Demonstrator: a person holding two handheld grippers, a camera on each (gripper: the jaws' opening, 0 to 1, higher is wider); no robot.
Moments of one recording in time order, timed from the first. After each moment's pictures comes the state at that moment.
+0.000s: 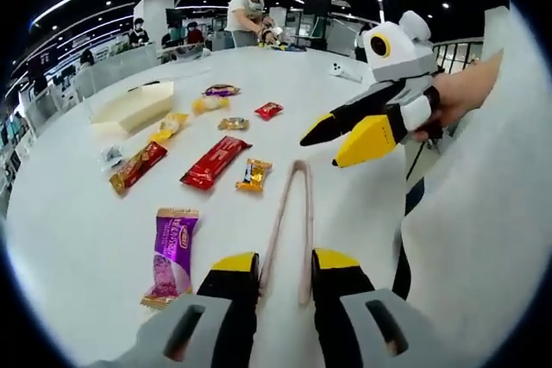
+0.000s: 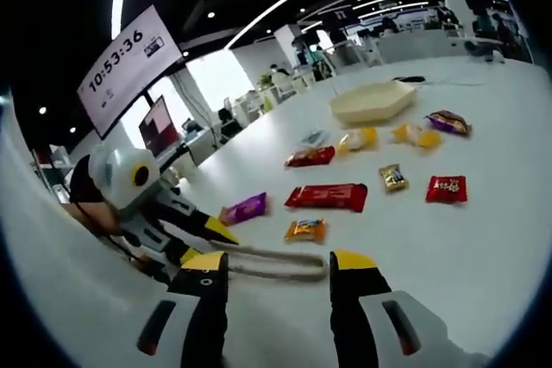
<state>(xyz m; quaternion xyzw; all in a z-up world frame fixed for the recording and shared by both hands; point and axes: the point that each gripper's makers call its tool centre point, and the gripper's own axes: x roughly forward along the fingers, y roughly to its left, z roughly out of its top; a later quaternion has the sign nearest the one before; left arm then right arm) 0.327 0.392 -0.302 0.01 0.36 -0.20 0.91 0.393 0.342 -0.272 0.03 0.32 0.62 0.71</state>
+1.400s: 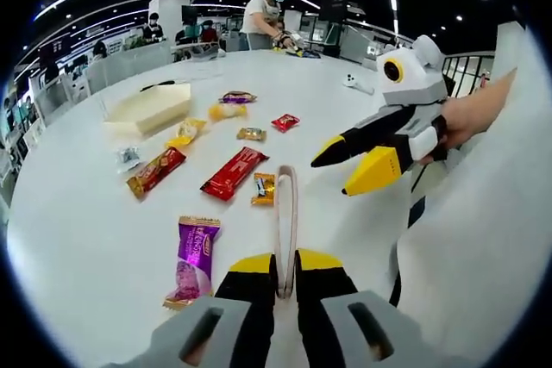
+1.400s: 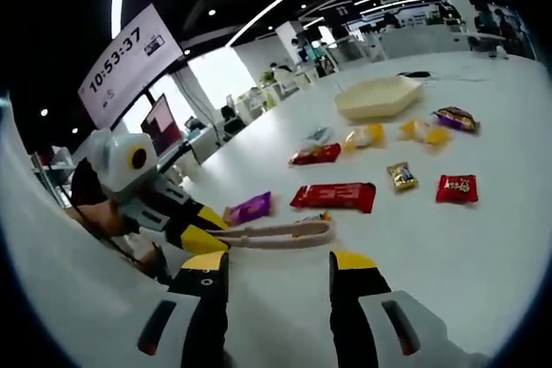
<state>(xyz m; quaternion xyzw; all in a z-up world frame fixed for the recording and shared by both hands) 0.336 0.408 -0.286 0.00 0.36 -0.18 0.91 0.390 0.350 -0.274 0.03 0.33 0.63 0.71</state>
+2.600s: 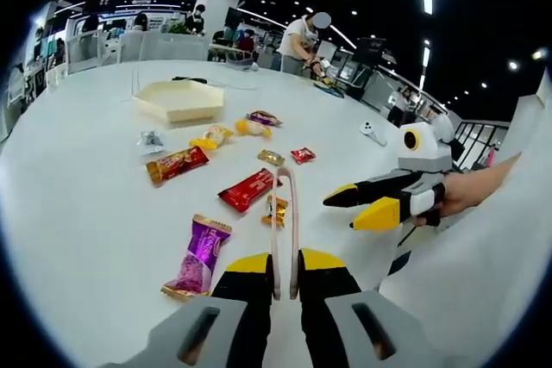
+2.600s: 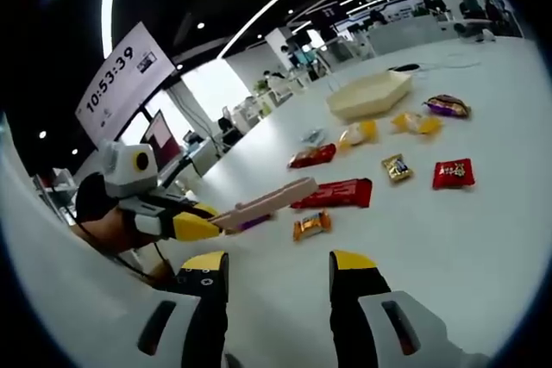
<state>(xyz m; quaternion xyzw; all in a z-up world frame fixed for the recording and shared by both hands) 0.340 0.421 -0.264 -0.14 0.32 -0.14 0.93 0.389 0.348 -0.269 0.08 0.34 0.62 0.71</state>
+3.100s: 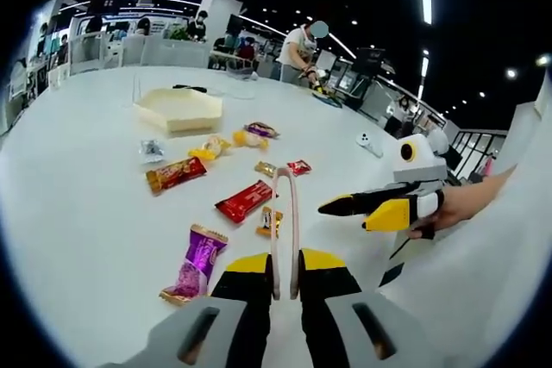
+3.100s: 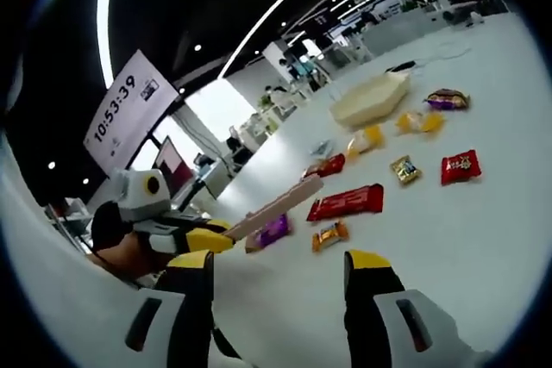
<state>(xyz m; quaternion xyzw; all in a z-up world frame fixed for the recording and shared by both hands) 0.344 0.419 -0.250 -0.16 0.30 -0.14 0.93 0.385 0.352 -0.248 0.17 0.35 0.61 0.69</state>
